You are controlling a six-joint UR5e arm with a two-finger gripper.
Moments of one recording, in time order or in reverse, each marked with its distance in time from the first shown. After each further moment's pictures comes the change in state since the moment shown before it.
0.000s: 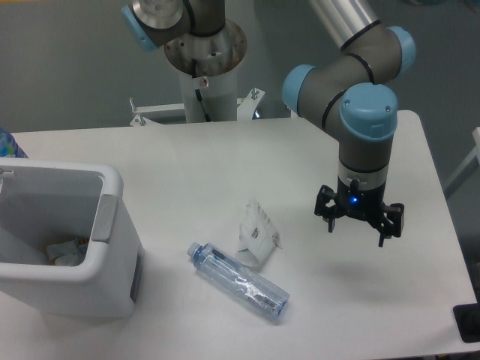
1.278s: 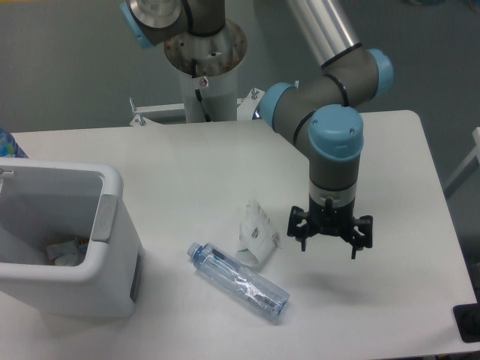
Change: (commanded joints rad) arm -0.086 -0.035 -0.054 0.095 -0.046 -0.449
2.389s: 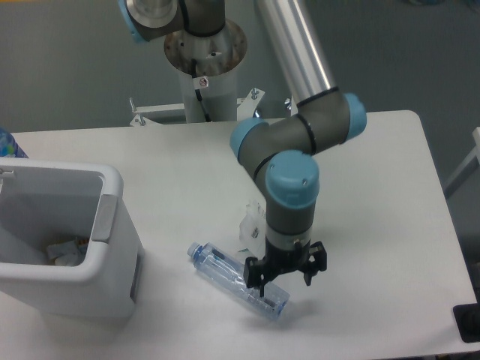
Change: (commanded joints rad) arm -0.152 -0.163 0.124 -0.011 0.076 -0.533
